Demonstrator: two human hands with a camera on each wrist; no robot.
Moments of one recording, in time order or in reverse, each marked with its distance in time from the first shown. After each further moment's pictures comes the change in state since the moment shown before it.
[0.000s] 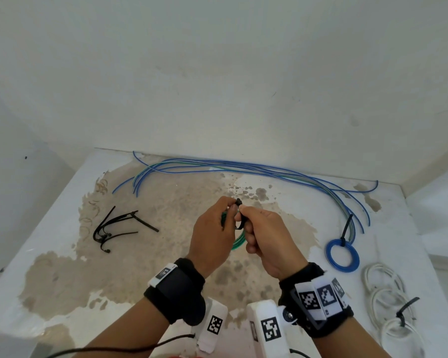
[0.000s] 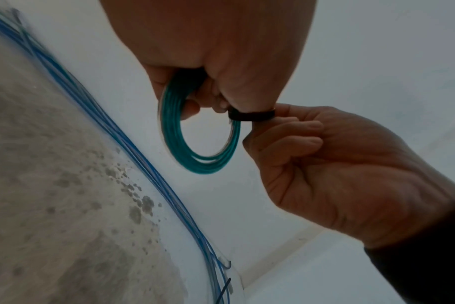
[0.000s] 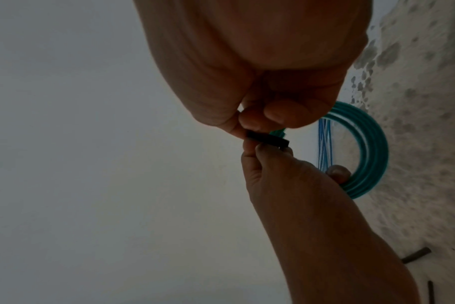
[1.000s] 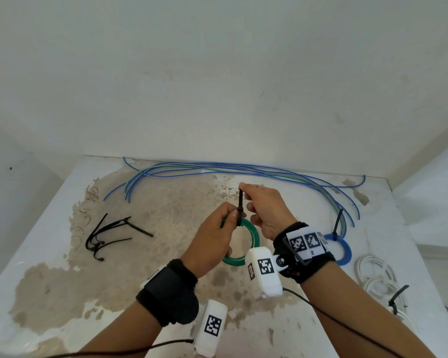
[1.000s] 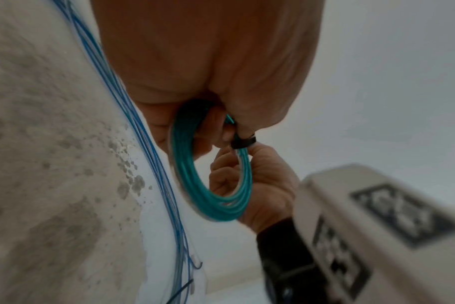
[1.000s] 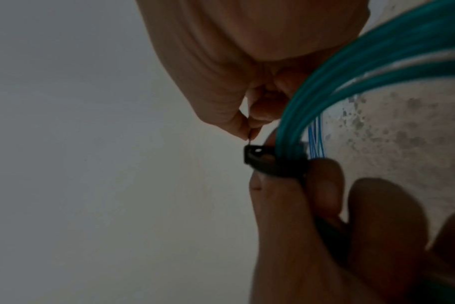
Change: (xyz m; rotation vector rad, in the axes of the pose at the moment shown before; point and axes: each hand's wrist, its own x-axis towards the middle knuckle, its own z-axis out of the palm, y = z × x) left_hand -0.001 0.019 -0.009 -0.335 -0.328 -0.267; right_hand 0.055 -0.019 -0.014 -0.017 0.191 0.049
